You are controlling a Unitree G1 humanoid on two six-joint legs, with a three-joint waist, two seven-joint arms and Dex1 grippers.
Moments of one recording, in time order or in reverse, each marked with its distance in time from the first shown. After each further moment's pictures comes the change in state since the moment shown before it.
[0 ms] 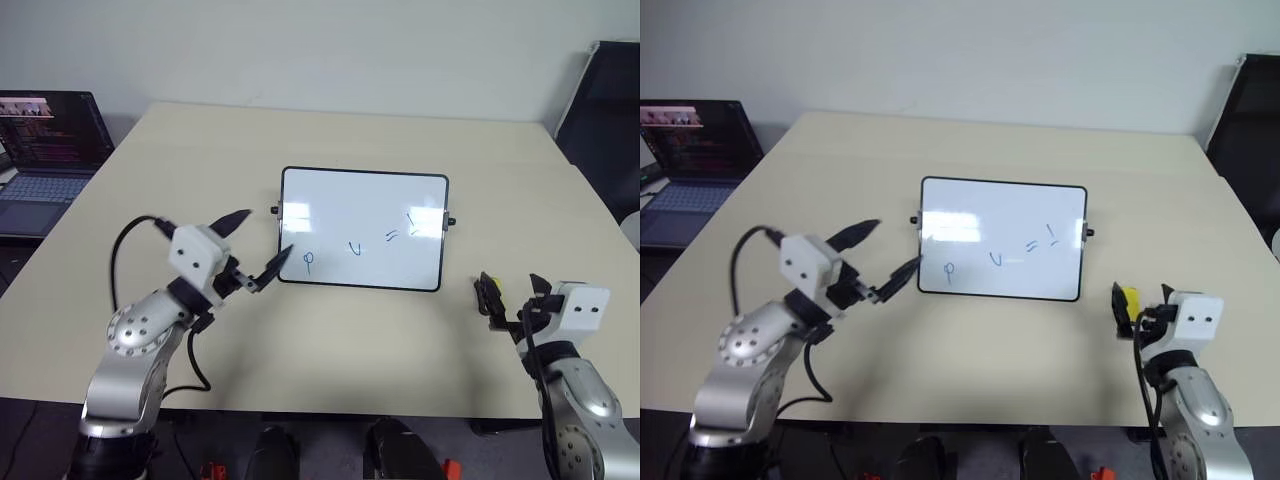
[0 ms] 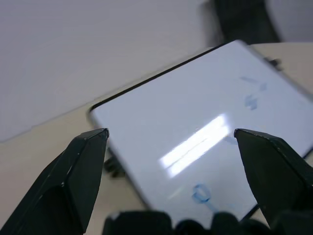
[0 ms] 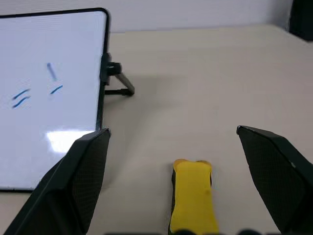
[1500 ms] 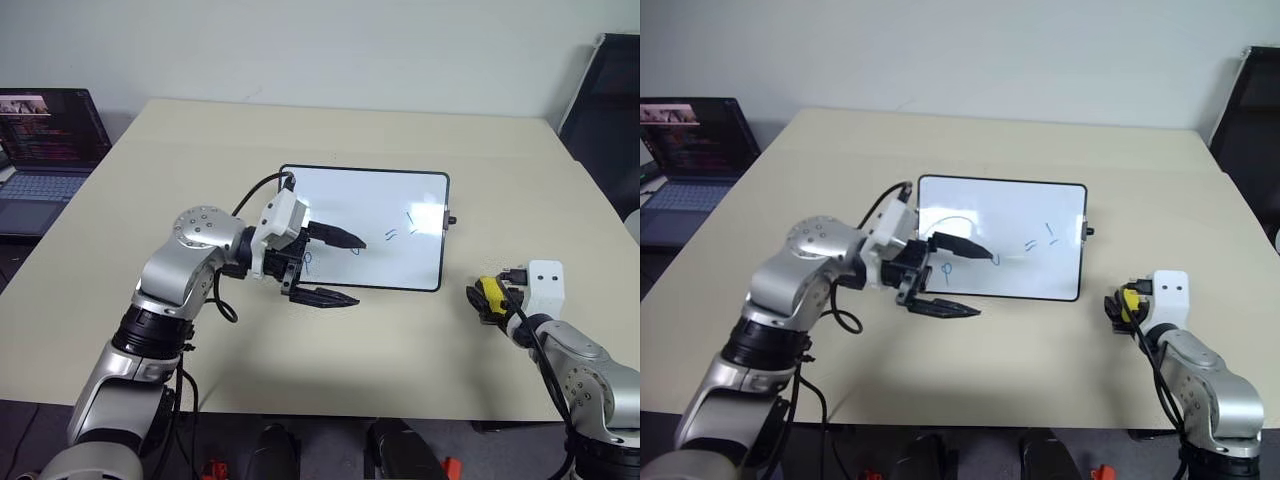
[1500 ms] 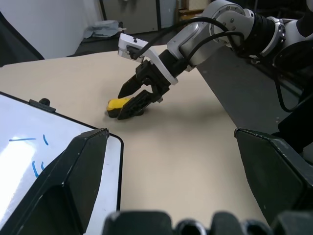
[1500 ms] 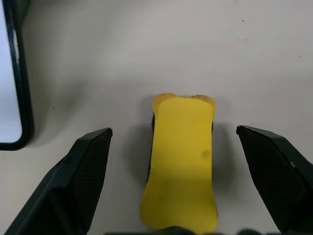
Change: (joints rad) left arm -0.497 0.054 -0.282 0.348 -0.136 0.110 -0.740; right arm -0.242 -0.195 0.000 0.194 0.057 0.475 -0.003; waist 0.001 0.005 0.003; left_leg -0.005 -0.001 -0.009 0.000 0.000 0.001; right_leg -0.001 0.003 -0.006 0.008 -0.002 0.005
